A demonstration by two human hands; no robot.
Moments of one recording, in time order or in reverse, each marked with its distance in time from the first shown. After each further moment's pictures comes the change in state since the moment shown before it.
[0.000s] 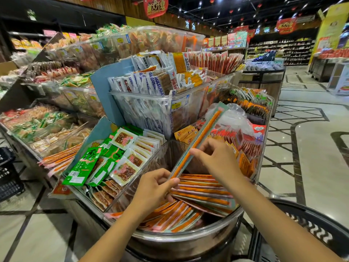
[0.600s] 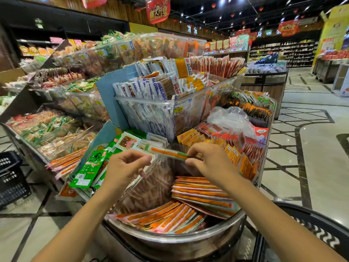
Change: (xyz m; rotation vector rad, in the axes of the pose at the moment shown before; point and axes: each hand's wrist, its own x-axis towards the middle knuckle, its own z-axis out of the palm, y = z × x) left_hand 0.005 0.040 -0.071 -0.097 0.290 0.074; right_hand 0.006 -0.017 0.001 -0.225 -0.210 -0.258
